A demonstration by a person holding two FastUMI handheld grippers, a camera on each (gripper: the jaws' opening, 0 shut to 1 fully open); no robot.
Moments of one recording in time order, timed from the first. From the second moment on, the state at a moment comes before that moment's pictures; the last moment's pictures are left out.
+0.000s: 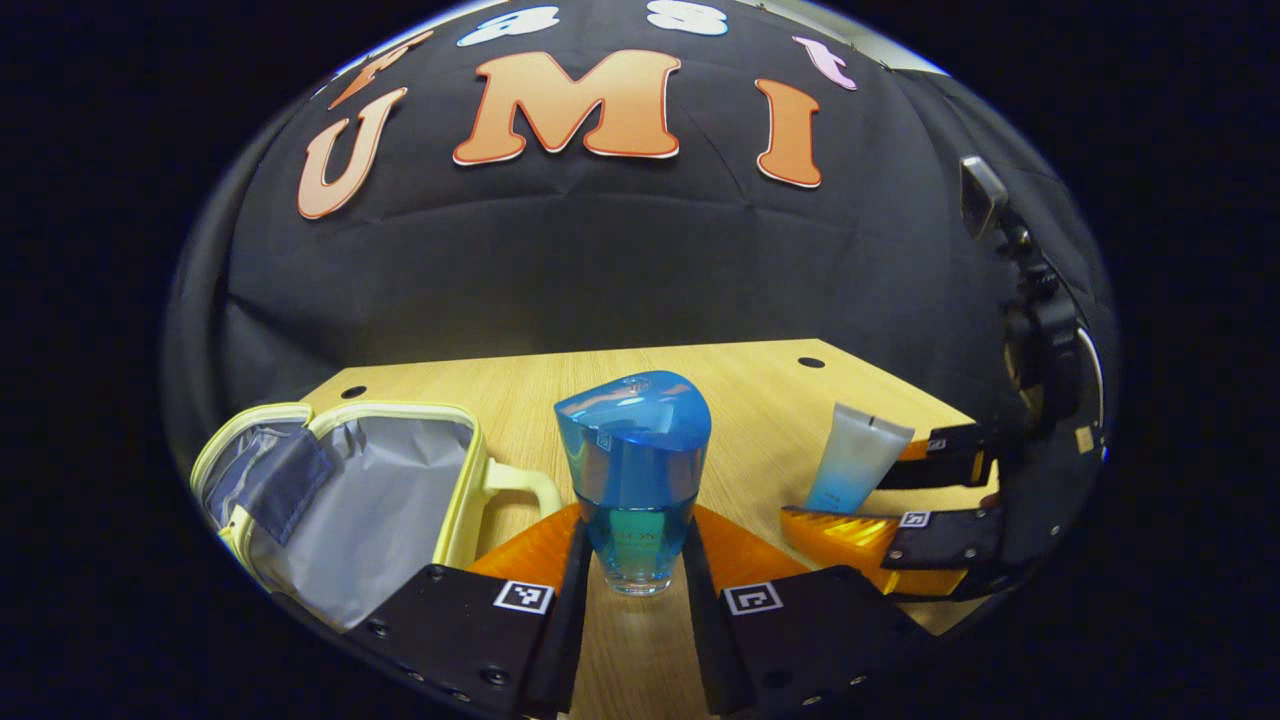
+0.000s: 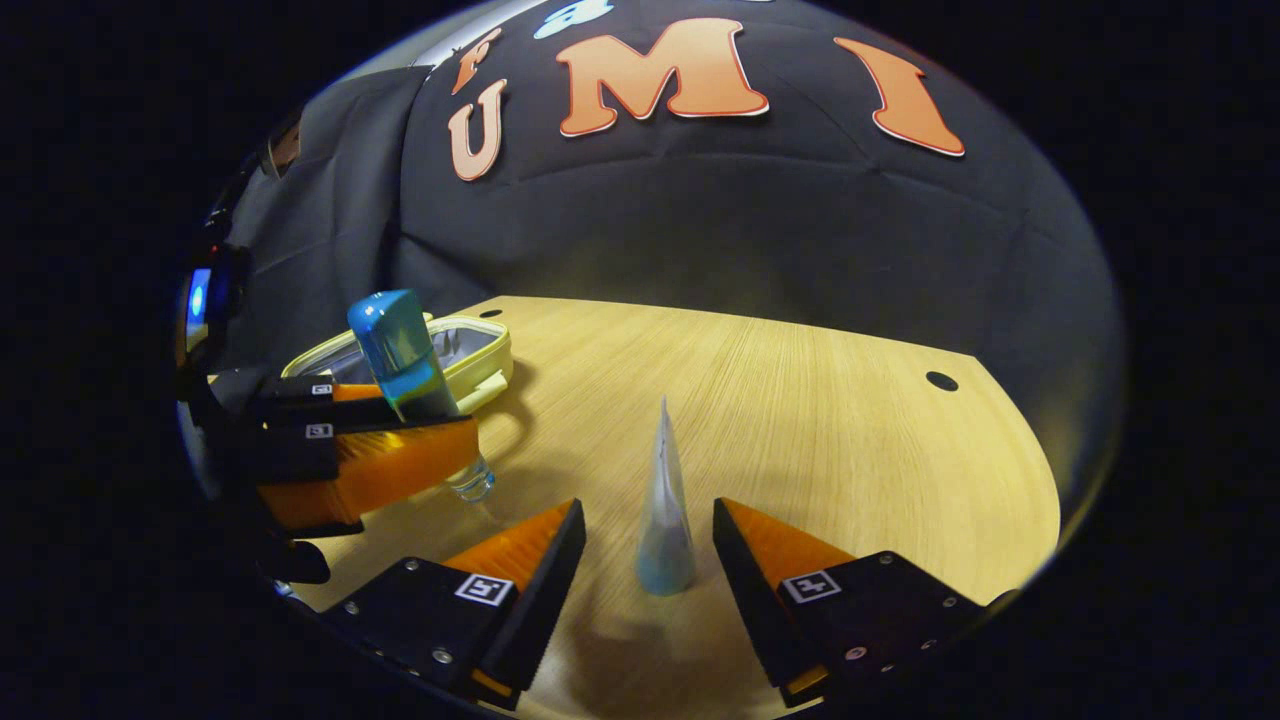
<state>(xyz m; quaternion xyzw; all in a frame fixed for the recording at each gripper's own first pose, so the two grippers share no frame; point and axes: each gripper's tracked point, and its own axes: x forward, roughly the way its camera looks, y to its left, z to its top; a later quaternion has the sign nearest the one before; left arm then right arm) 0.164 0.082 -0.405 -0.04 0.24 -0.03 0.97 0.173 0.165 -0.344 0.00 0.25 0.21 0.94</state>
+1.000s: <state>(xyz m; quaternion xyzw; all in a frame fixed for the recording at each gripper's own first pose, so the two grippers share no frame) 0.144 0.139 -0.340 -0.01 0.22 0.03 0.97 0.179 0.175 -0.323 0.03 0.25 0.22 0.94</state>
